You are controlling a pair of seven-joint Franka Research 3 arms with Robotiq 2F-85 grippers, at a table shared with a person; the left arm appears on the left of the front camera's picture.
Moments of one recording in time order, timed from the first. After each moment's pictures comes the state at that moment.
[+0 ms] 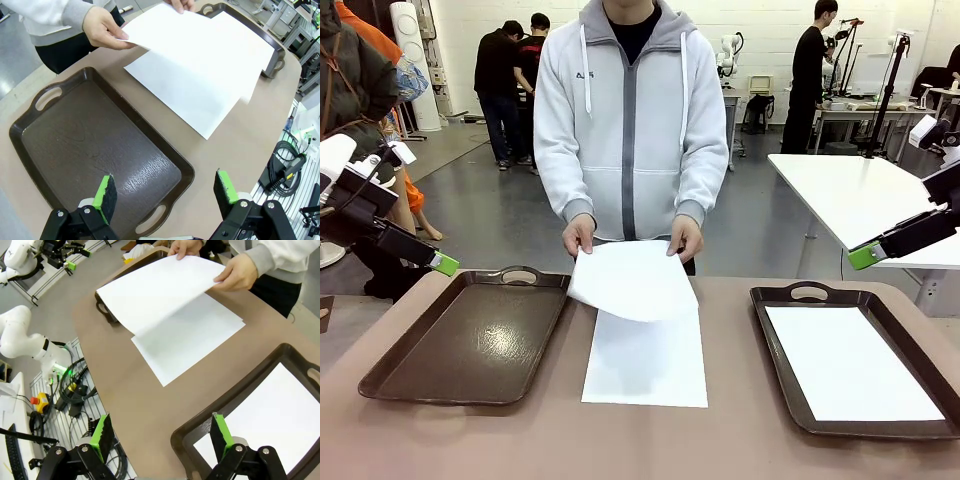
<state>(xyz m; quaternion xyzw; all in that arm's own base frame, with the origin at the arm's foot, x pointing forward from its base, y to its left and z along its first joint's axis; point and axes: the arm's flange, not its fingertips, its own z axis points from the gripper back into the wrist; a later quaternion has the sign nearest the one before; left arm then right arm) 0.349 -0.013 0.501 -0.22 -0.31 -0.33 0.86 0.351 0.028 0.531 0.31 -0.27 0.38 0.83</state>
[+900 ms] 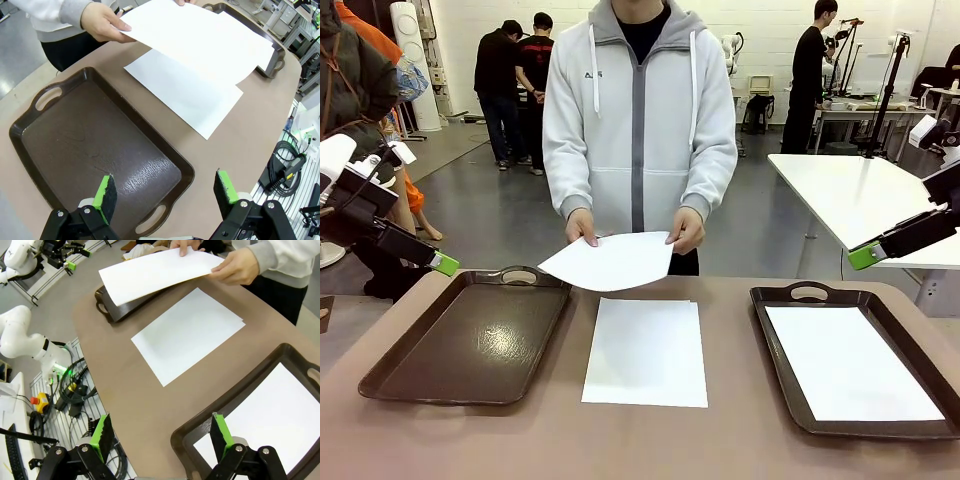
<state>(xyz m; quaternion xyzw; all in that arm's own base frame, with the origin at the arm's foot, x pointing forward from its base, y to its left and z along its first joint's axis) 0.349 -0.013 0.501 -0.22 -0.31 -0.33 0.86 0.351 0.028 0.531 0.31 -0.27 0.38 0.83</state>
